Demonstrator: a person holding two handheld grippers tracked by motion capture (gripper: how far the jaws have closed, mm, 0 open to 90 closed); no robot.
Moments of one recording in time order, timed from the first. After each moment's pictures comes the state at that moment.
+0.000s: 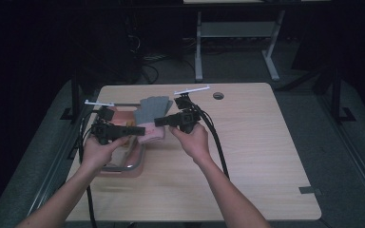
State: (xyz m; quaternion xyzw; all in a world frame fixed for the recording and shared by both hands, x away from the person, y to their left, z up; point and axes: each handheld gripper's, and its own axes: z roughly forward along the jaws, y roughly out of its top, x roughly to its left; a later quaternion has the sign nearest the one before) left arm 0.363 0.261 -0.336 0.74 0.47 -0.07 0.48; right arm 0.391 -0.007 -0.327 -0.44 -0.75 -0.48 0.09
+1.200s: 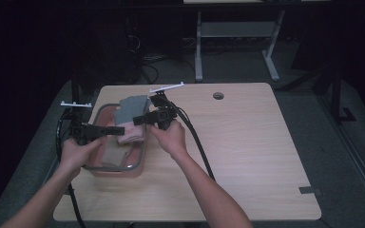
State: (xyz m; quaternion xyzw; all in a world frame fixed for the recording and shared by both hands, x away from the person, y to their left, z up) left arm 0.362 0.319 -0.339 0.73 0.49 -0.06 0.47; right arm 0.404 0.055 -0.329 -0.42 -0.76 -0.48 0.10
